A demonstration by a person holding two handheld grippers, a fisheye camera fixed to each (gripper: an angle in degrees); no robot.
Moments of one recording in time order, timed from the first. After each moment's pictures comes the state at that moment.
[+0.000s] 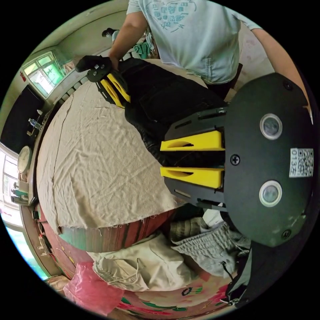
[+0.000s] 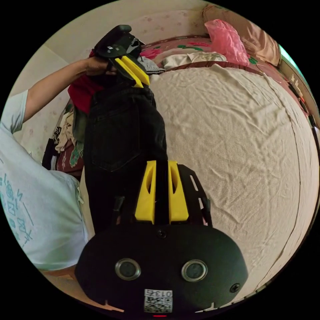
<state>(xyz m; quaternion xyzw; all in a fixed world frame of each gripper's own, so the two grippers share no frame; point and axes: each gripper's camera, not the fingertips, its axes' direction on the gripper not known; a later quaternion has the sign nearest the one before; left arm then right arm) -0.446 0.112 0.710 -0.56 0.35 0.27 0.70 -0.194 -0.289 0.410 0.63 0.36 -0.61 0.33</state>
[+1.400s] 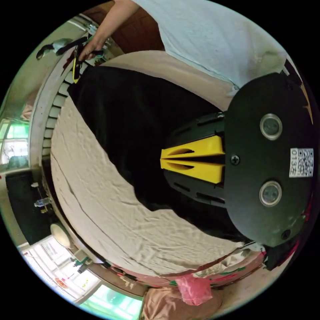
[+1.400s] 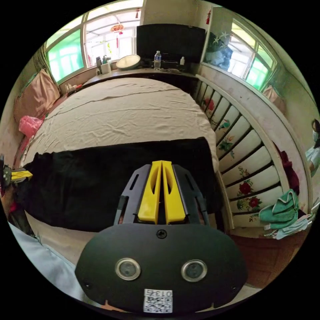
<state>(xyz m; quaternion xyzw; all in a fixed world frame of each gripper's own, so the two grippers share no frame) 0.021 0.204 0.403 -0.40 0.37 0.48 0.68 0.395 -0.259 0.548 0.92 -0.14 -0.05 0.37</state>
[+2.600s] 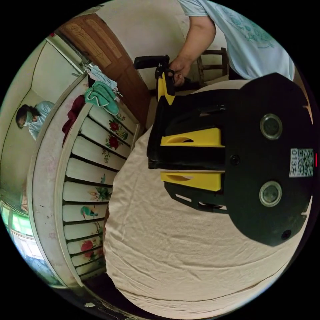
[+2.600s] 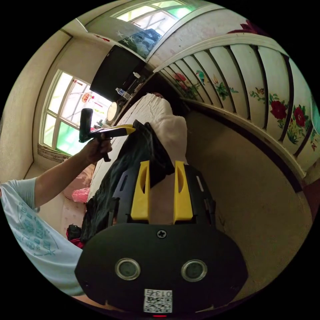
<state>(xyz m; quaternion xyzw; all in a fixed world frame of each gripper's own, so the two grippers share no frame) 0.657 0.331 0.357 -0.40 0.64 0.51 0.42 0.739 -0.308 0.662 0.80 -0.50 -0.18 0.26</state>
